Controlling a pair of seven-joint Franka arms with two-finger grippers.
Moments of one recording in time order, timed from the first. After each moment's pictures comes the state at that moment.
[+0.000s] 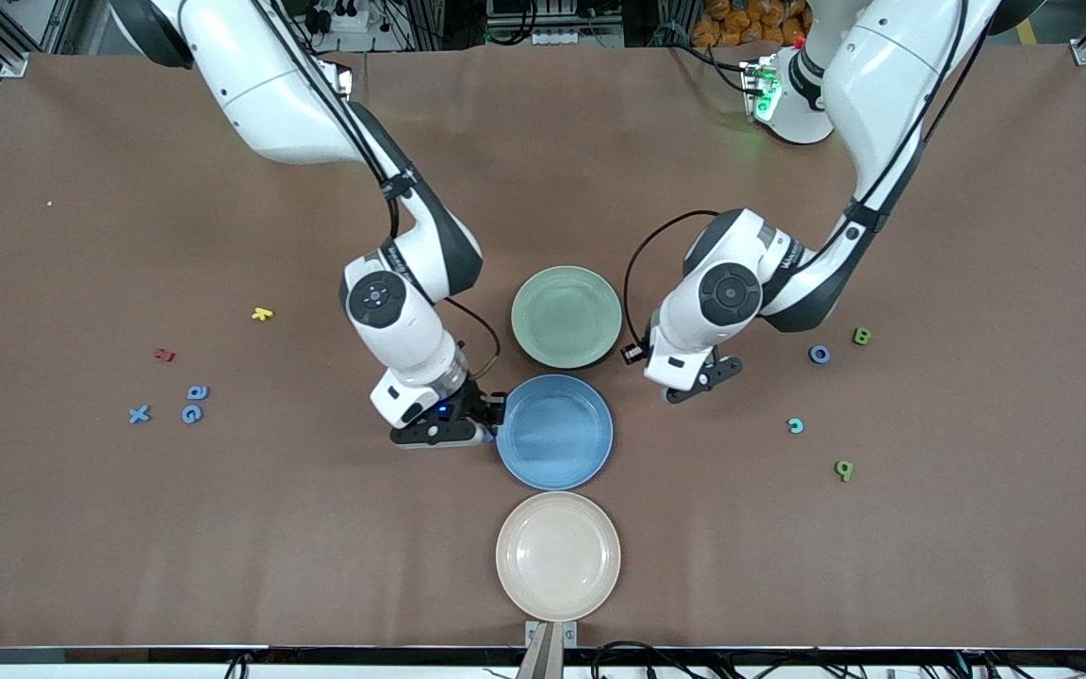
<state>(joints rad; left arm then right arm) -0.15 0.60 -0.46 -1.77 0.09 2.27 -1.05 0.55 0.76 0.00 -1.50 0.11 2.60 0.48</state>
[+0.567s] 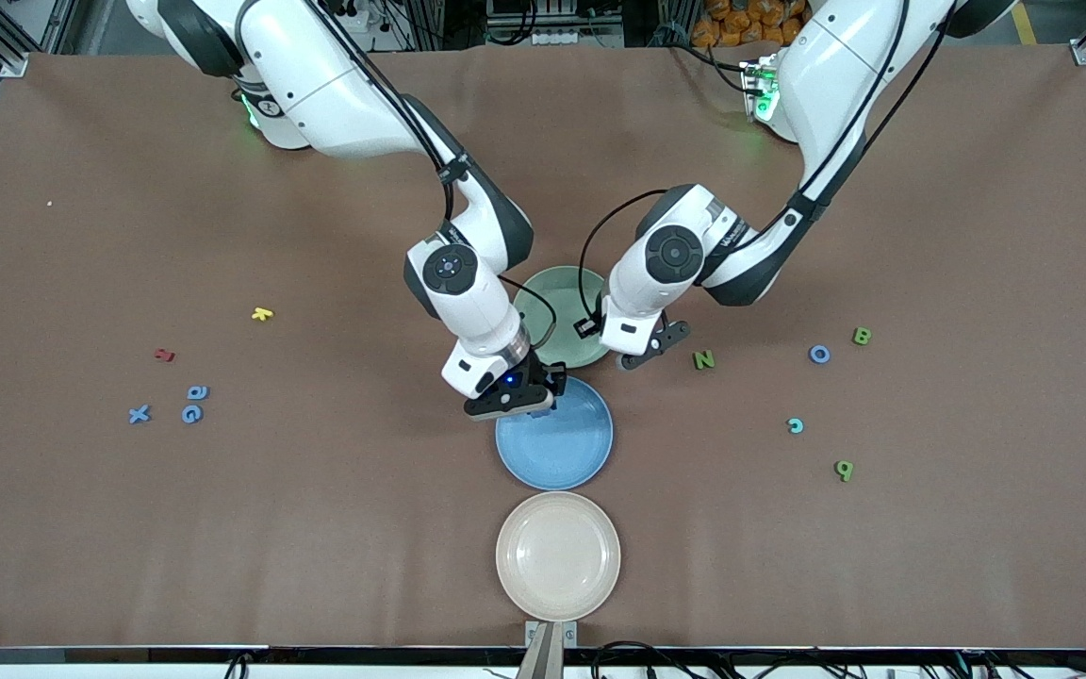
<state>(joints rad) -0.24 0.62 -0.48 -1.84 0.07 2.42 -1.25 0.67 0.82 0.00 -1.46 0.11 2.67 0.50</state>
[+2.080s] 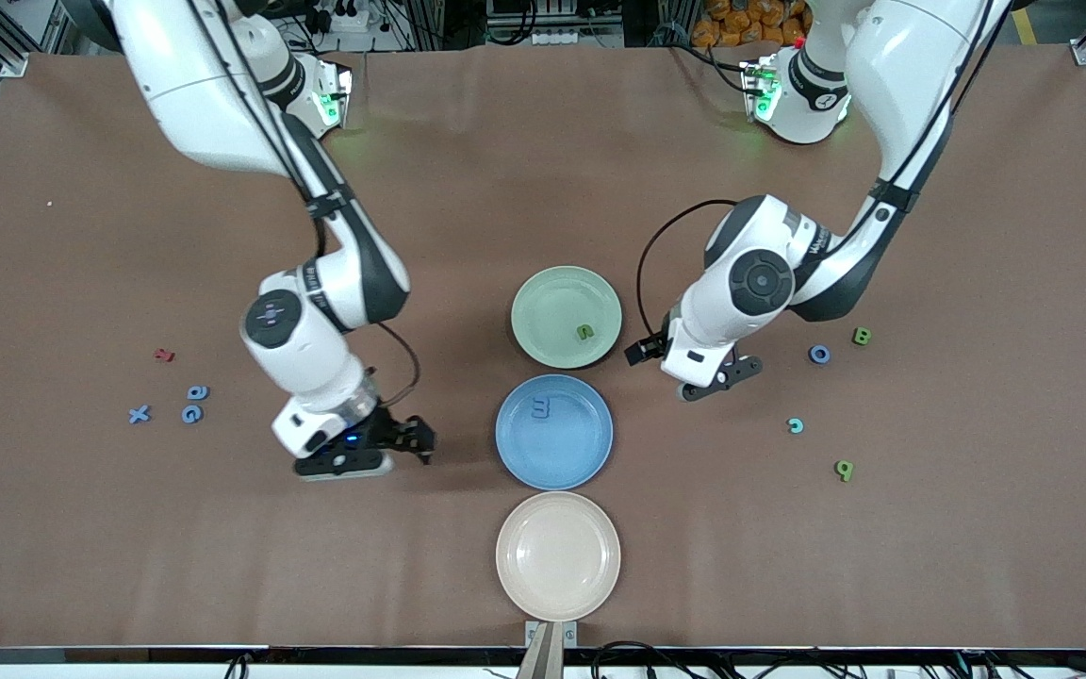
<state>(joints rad) -0.09 0.53 -0.47 -1.79 0.07 2.22 -0.92 0.38 0.66 -0.03 -1.60 0.11 2.61 0.24</state>
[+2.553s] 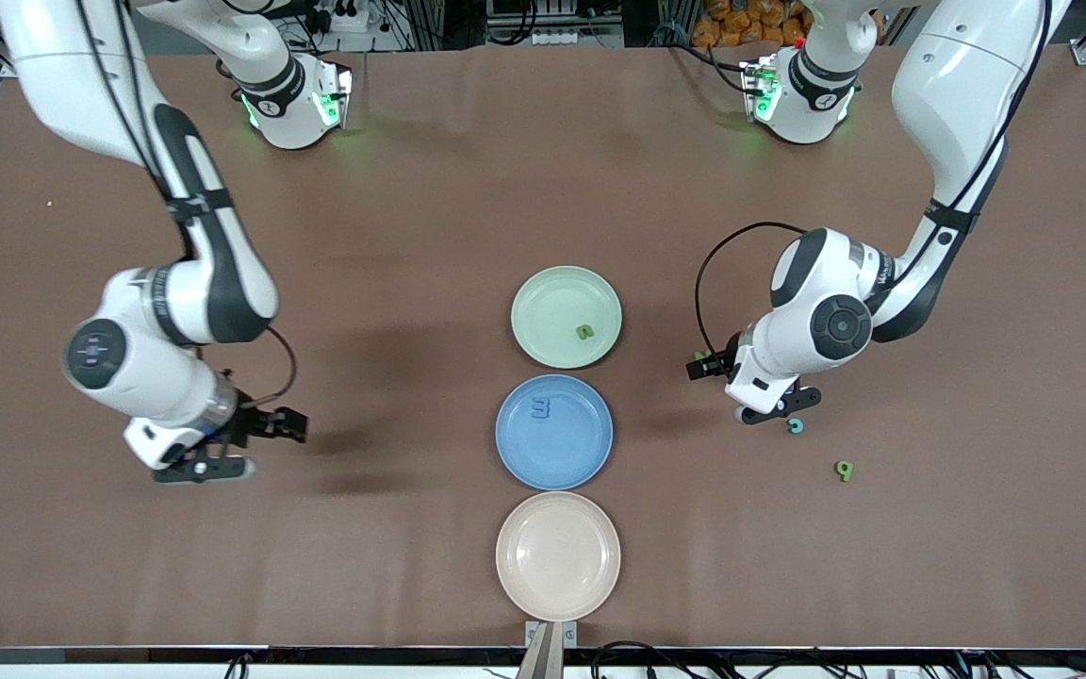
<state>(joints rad) 0.04 0.56 -0.45 -1.83 0.07 2.22 -0.69 0.14 0.53 -0.03 -1.66 0.11 2.26 -0.01</state>
